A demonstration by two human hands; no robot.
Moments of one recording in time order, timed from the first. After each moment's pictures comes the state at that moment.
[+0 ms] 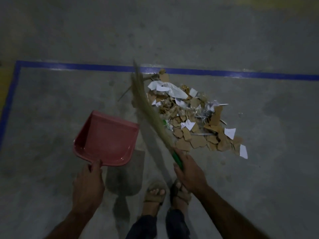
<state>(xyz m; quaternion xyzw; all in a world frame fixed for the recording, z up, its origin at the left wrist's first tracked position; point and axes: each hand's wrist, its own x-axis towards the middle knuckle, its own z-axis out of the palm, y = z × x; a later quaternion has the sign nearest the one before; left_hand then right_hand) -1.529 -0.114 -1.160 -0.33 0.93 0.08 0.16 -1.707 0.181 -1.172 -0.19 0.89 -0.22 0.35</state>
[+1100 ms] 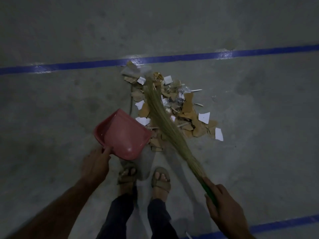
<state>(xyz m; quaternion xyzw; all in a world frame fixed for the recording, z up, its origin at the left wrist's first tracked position) -1.644 -0.032 -1.212 -0.15 0.96 0.07 0.24 -1.675 0.418 -1.110 -0.08 0.93 -0.15 0.32</state>
